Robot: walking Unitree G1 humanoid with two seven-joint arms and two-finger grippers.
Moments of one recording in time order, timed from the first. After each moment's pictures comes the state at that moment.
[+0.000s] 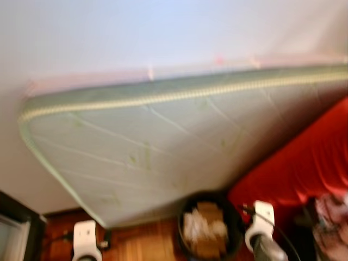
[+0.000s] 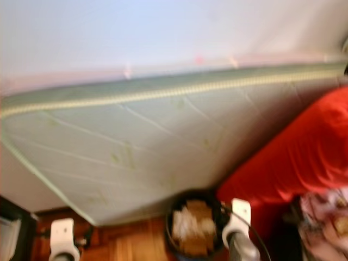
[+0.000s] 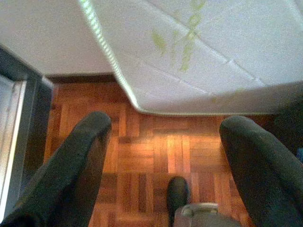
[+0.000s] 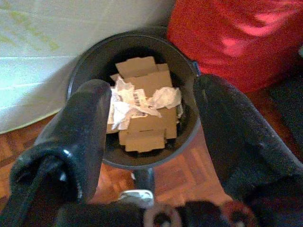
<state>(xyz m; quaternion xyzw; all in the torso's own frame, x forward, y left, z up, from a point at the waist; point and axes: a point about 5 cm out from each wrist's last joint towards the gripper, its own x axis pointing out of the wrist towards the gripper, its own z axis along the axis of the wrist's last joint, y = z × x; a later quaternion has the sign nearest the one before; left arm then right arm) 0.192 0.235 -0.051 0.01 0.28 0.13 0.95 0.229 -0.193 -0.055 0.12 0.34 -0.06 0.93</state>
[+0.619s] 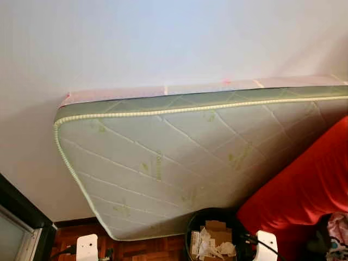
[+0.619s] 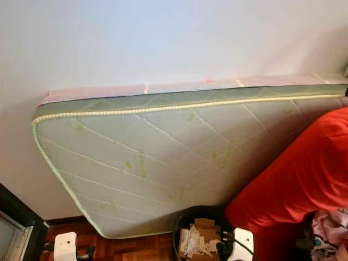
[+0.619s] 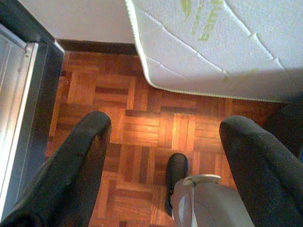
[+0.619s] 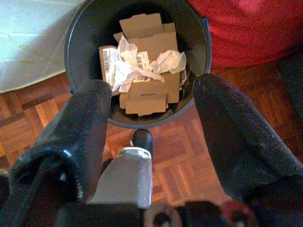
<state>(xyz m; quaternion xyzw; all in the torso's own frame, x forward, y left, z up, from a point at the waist) 0.174 0.230 -0.072 -0.01 0.36 0.14 0.92 0.176 -0.194 -0.085 0.11 0.43 -0.07 0.89</state>
